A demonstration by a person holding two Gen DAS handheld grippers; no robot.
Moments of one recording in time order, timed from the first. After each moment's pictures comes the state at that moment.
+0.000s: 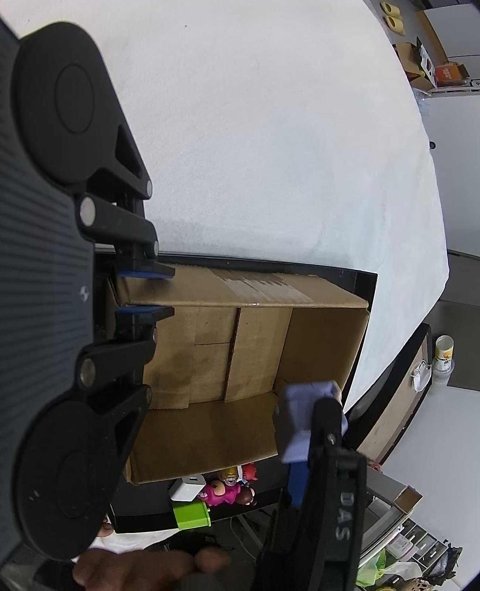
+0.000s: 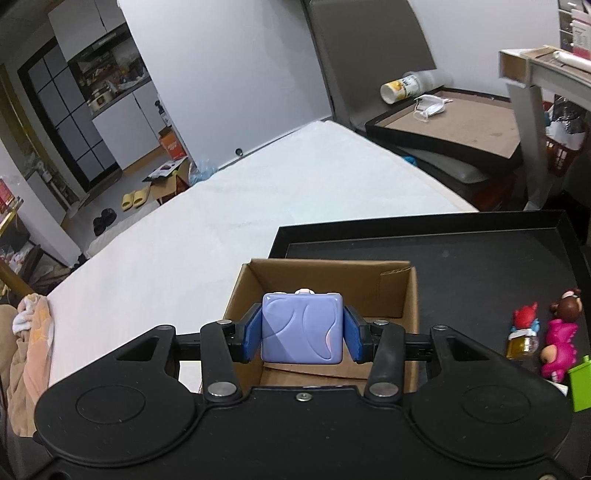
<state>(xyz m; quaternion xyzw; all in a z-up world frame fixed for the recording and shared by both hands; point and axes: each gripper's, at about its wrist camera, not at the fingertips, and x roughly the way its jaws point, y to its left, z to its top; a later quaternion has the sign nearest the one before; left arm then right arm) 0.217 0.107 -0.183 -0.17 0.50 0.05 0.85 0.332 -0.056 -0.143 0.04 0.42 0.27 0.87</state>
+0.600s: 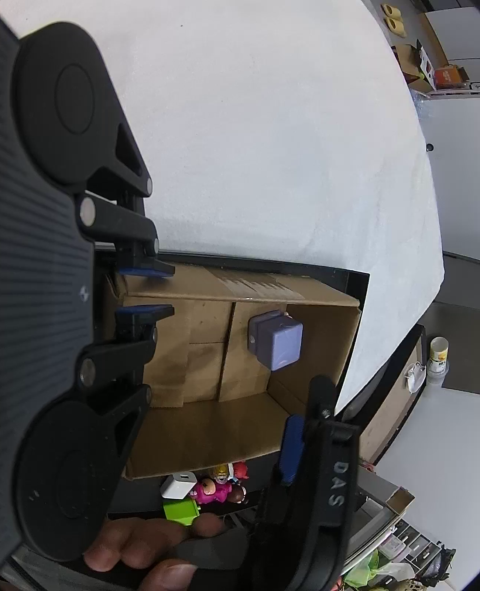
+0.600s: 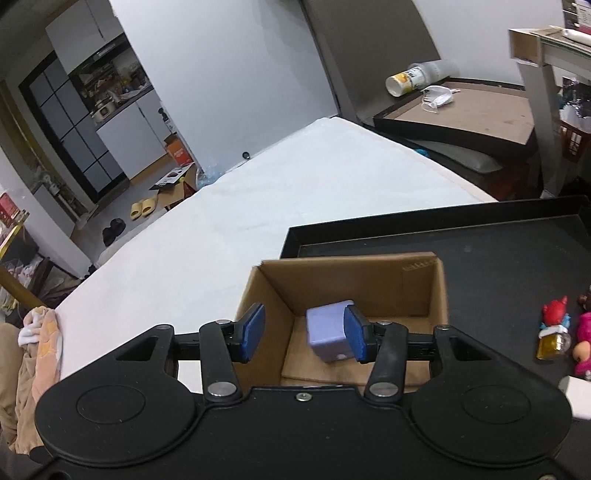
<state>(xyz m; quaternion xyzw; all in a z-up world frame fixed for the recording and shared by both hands) 0.215 0.106 -0.177 -0.18 0.49 0.05 0.85 0.336 -0.053 -0.153 0.07 0.42 0.27 0.86</state>
